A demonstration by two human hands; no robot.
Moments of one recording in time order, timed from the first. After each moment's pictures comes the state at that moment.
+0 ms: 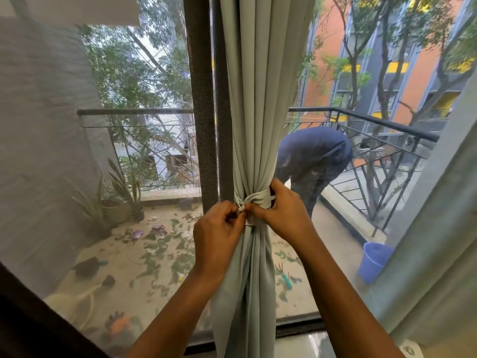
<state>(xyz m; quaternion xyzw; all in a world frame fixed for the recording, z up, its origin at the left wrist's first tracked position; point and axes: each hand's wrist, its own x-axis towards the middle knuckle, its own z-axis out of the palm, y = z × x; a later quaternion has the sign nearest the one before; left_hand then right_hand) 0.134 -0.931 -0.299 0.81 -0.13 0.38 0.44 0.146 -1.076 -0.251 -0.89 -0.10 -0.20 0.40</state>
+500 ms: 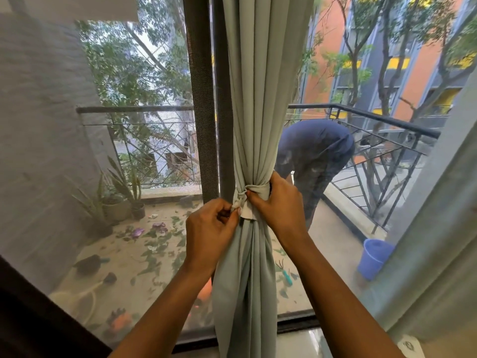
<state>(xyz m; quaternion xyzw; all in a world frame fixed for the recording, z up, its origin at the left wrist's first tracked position) 0.135 -0.916 -0.298 0.80 -0.13 0.36 0.46 0.158 -1.064 -0.259 -0.87 -0.07 -0.33 0.36</state>
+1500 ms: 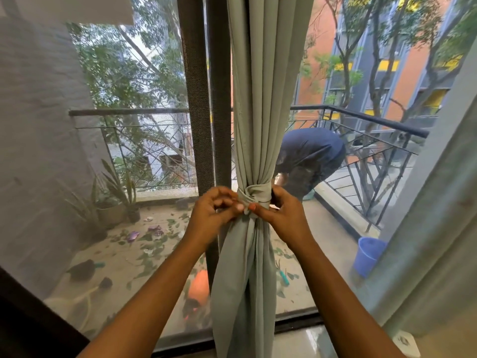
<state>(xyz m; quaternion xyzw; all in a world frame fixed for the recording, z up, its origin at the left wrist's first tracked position) 0.165 -0.912 -0.286 0.71 -0.17 0.09 0.68 0.148 -1.086 -0.281 -0.80 -0.12 -0.21 0.54</state>
